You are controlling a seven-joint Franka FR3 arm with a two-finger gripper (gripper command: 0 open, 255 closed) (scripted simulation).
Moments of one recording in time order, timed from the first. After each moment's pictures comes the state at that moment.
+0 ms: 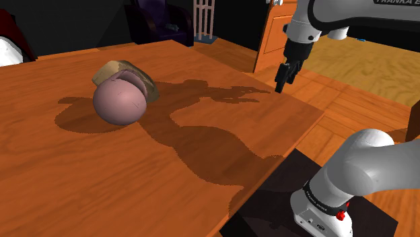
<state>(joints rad) 0.01 -0.81 -0.04 -2.43 -0.06 1.60 -0.17</state>
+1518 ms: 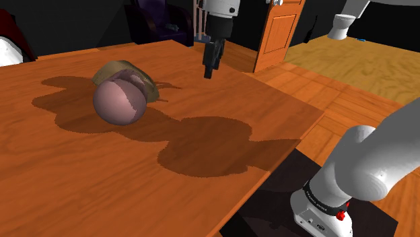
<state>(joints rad) 0.24 -0.25 0.12 -1.88 0.14 1.66 -0.28</state>
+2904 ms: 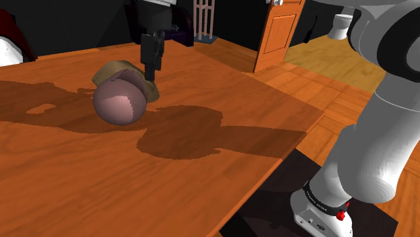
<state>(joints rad) 0.38 0.12 0.25 -1.42 0.16 1.61 -0.34</state>
